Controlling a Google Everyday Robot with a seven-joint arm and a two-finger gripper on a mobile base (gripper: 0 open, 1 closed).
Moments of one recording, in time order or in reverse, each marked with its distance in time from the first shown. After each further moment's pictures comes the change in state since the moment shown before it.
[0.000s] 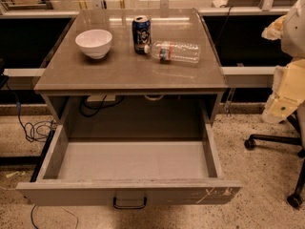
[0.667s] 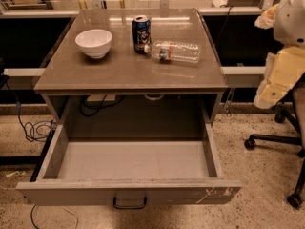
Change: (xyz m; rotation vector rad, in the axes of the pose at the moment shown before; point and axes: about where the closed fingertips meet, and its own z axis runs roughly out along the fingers) arm -0.010 -0.025 0.001 0.035 -0.036 -0.017
